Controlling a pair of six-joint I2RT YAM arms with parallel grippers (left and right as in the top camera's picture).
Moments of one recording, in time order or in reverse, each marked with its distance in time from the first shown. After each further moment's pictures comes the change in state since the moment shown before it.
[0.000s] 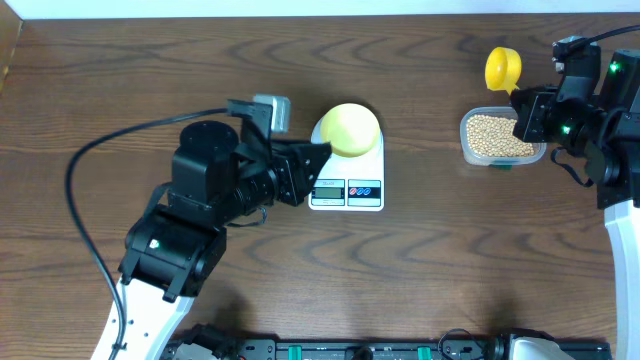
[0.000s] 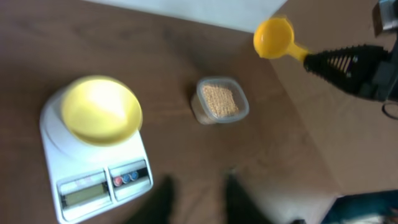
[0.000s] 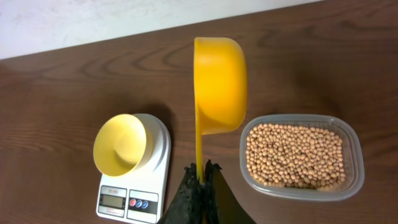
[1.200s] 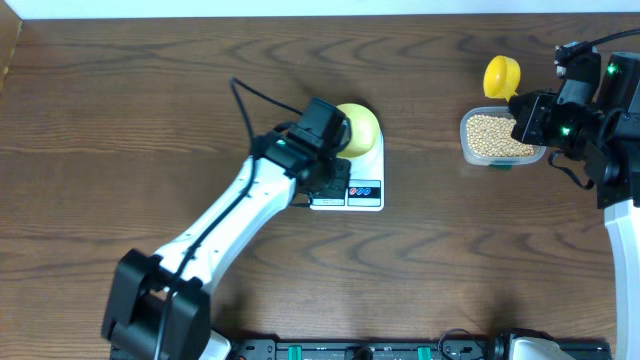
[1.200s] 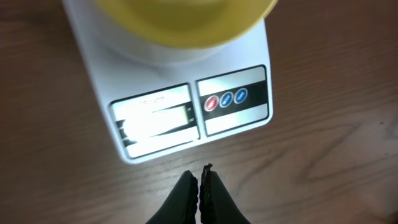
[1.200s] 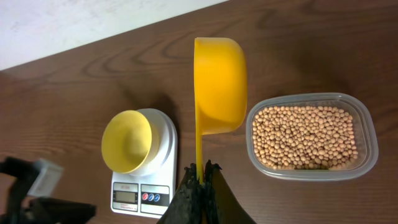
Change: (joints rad) left arm -0.162 0.617 0.132 -0.225 -0.292 0.143; right arm 0.000 0.004 0.000 -0.040 0.000 0.082
